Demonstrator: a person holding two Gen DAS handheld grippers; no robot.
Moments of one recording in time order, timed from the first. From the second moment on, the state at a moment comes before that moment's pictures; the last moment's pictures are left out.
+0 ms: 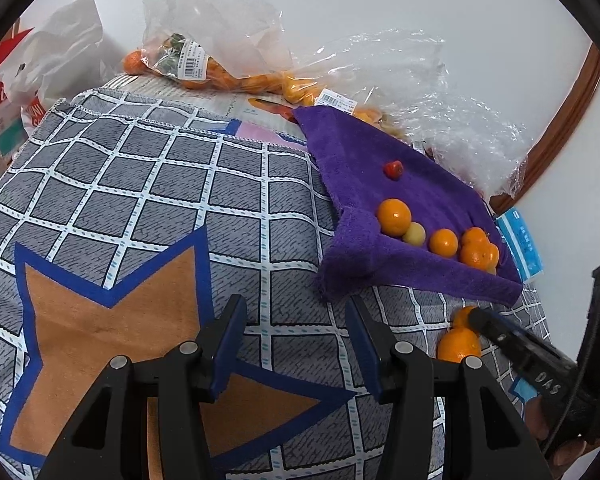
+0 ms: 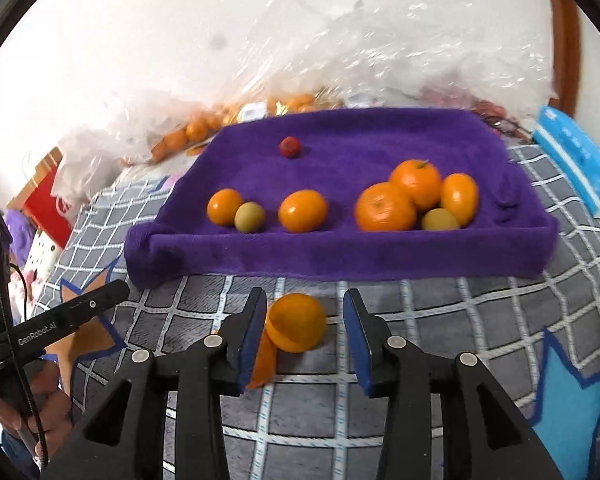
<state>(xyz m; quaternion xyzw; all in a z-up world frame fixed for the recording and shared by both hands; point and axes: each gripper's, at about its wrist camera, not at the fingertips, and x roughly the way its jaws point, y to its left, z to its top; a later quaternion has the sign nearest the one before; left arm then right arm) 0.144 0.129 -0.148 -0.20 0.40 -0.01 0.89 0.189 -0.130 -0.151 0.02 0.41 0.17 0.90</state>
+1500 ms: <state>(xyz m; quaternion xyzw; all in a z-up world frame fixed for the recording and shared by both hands) 0.124 0.028 -0.116 -0.05 0.36 -0.11 0.92 0.161 -0.220 -0.148 0.00 0.38 0.03 0.93</state>
